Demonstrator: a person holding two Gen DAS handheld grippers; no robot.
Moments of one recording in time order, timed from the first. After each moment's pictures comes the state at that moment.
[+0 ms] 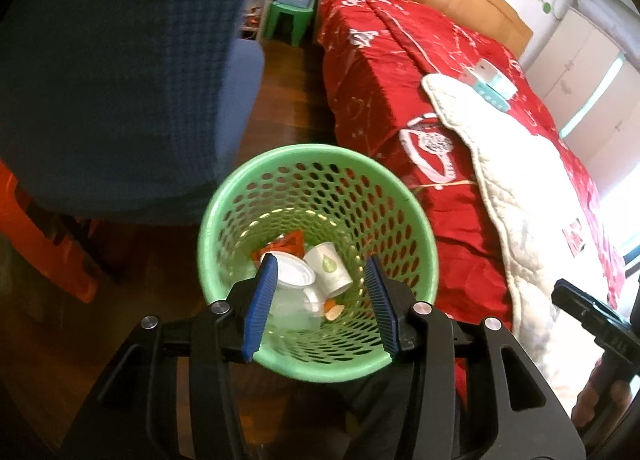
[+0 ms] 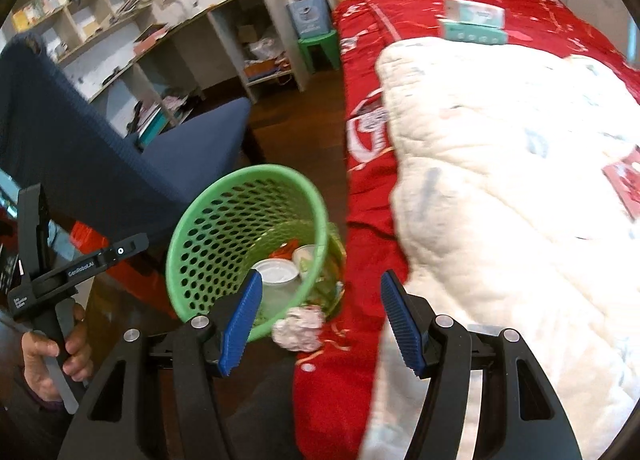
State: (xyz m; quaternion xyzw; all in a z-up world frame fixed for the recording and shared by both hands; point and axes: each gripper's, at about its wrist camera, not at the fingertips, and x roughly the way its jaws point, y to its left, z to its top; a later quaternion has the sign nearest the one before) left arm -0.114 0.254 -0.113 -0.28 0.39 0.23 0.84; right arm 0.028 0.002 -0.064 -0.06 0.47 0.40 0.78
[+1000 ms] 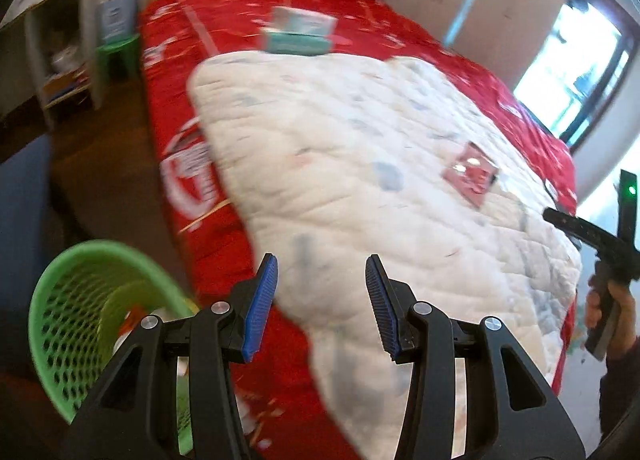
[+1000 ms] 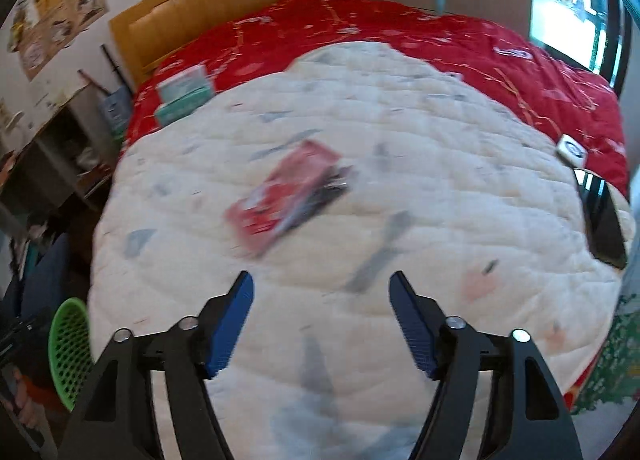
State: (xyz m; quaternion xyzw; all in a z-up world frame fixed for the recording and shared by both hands) left arm 0.094 0.078 -0.070 -0.15 0.43 0.00 0.89; right arm 0.196 -0.285 -0.043 0.03 0.45 0.11 0.88
